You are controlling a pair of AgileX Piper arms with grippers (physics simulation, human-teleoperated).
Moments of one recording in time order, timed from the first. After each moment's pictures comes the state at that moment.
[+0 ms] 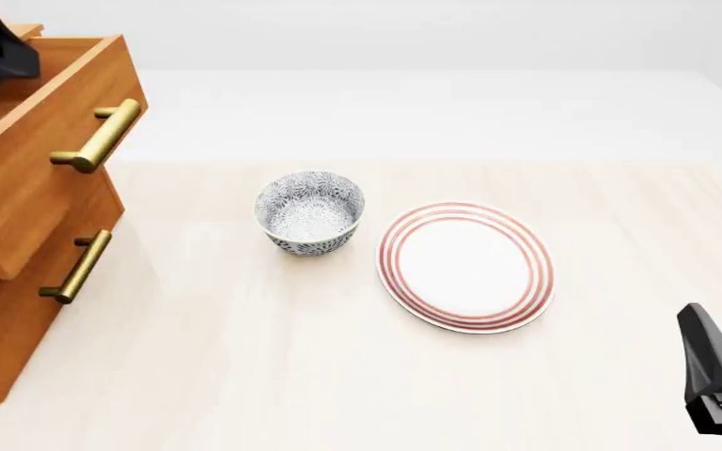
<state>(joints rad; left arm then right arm) 0.00 1.09 -1.36 0.93 0.03 0.00 0.01 0.00 0.00 0.00</state>
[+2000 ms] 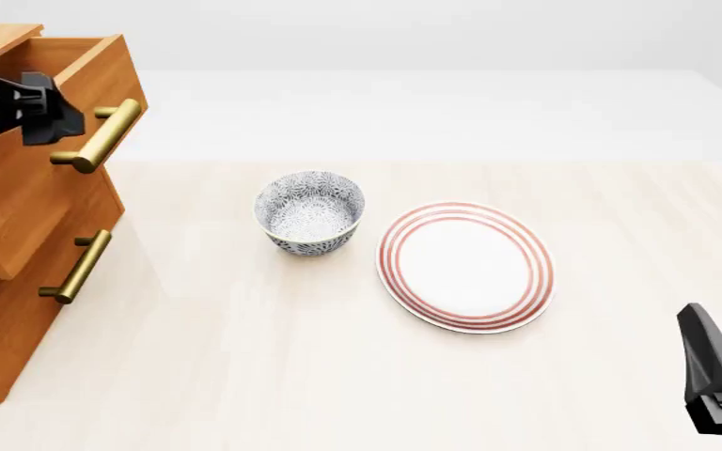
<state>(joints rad) 0.00 1.14 -1.17 0.77 -0.04 0.00 0.01 0.00 0.00 0.00</state>
